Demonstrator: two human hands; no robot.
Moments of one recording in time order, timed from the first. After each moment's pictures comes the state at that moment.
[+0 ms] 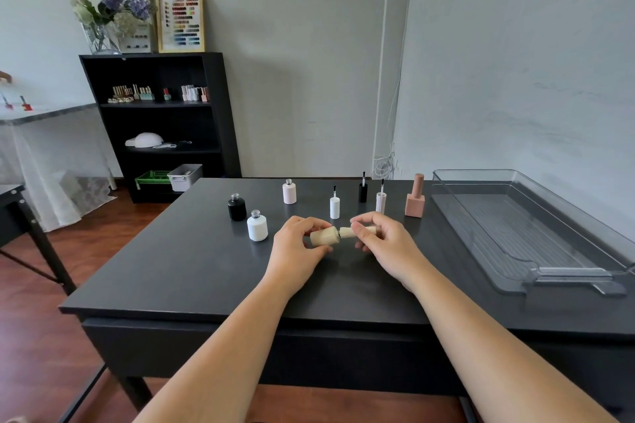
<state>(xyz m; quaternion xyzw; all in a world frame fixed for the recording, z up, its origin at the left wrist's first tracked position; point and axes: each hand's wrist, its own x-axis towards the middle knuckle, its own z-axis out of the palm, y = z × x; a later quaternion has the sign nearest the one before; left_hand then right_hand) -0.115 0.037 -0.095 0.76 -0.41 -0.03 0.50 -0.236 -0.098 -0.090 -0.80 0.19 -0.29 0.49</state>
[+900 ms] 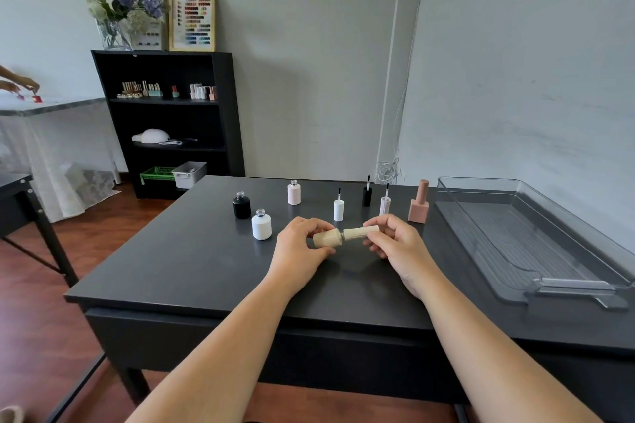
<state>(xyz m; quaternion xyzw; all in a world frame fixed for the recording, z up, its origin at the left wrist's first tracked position) -0.116 0.036 -0.094 0.76 -0.39 -0.04 0.52 -0.238 -0.105 -0.094 -0.73 0.19 -0.32 0.57</state>
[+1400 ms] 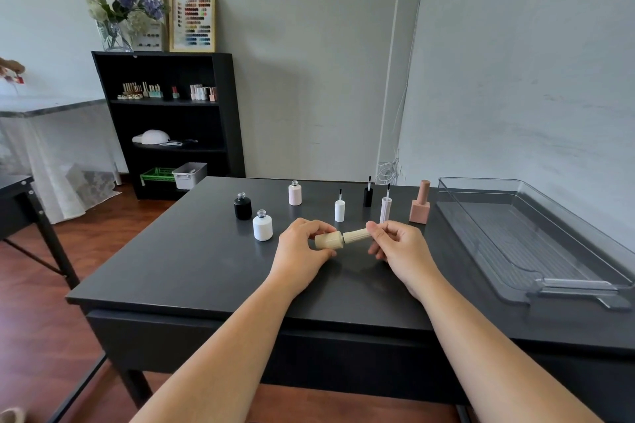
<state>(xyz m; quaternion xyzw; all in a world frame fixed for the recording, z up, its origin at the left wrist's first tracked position) -0.116 0.036 -0.094 0.77 -0.39 -0.03 0.51 -0.238 -0.104 -0.094 -0.74 0.22 -0.33 0.53</state>
